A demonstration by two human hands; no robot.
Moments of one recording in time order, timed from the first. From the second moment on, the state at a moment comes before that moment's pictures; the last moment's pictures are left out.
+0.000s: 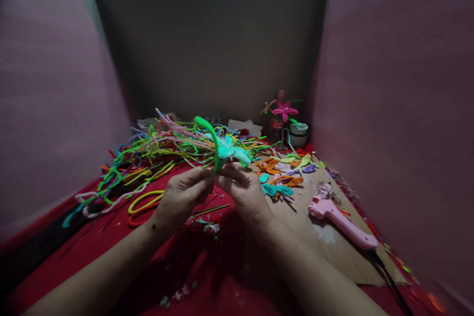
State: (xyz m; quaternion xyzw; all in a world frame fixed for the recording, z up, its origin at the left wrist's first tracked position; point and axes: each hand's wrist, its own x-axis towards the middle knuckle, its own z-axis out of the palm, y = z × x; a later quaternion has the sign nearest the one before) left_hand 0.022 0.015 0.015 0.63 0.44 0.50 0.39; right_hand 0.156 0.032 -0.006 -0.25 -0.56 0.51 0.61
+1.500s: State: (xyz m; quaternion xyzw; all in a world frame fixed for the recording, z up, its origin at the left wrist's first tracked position) left_hand 0.018 0.020 0.006 0.42 0.25 0.39 0.78; right_hand 0.164 0.042 -0.006 -0.19 -0.54 0.62 0.53
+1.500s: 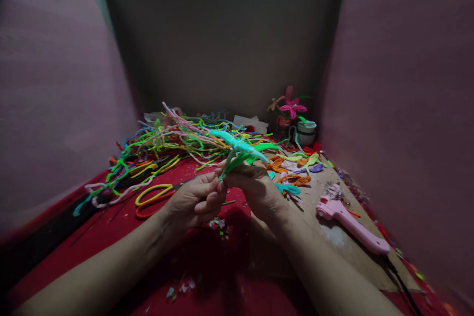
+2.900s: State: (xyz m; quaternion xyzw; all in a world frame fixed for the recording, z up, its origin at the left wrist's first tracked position) left_hand 0.018 0.020 0.008 0.67 0.43 0.43 0.42; right_hand 0.155 0.040 -0.019 -0.24 -0.48 0.57 0.62
